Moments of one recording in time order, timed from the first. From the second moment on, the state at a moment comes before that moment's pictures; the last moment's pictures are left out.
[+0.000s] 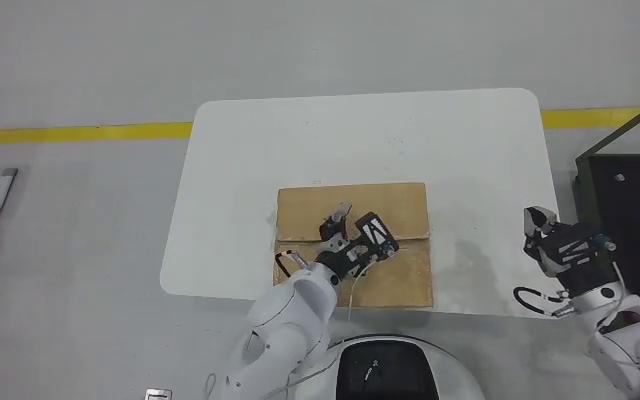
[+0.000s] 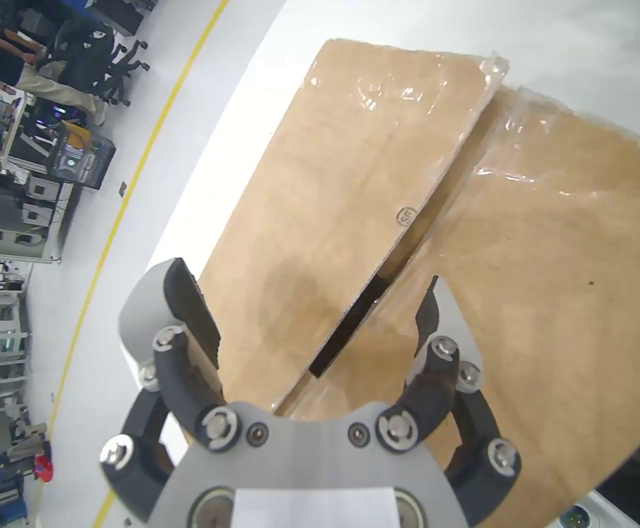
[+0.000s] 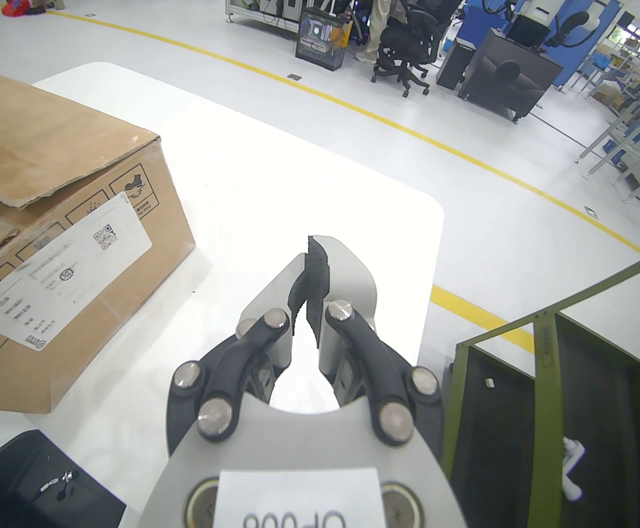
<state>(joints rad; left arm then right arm) 1.09 -1.28 -0.94 -2.03 1.80 -0.39 -0.81 -1.77 -1.14 1.77 -2.05 -1.33 -0.22 0.02</state>
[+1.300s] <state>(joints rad) 0.67 -1.36 -0.88 -1.83 2.19 -0.48 -0.72 -1.78 -1.15 1.81 -2.06 -1.32 -0.23 0.02</state>
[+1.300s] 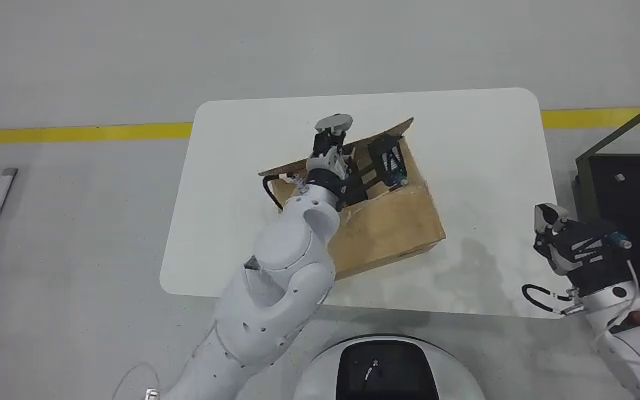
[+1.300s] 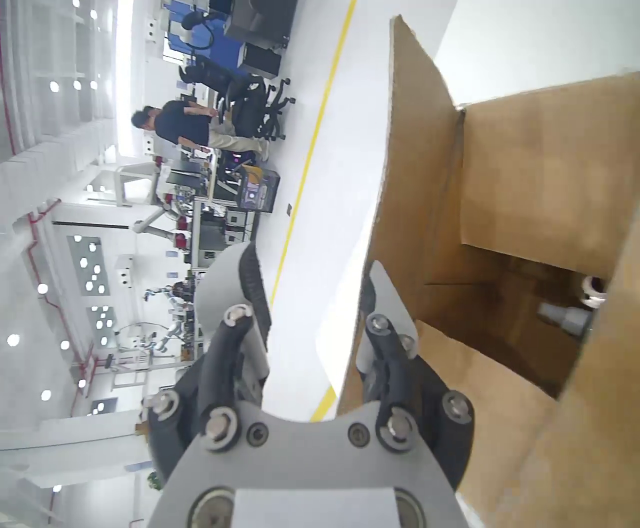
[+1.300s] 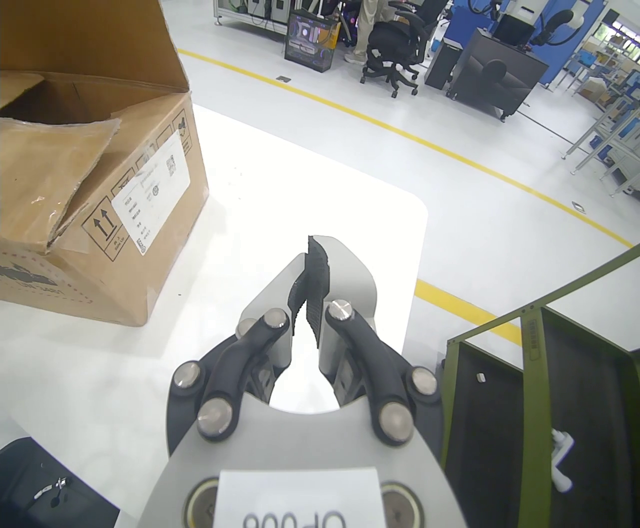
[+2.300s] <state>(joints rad) 0.33 -1.48 -0.74 -1.33 2.35 -0.53 -0.75 -1.81 -1.16 1.85 -2.07 -1.30 -0.23 0.02</state>
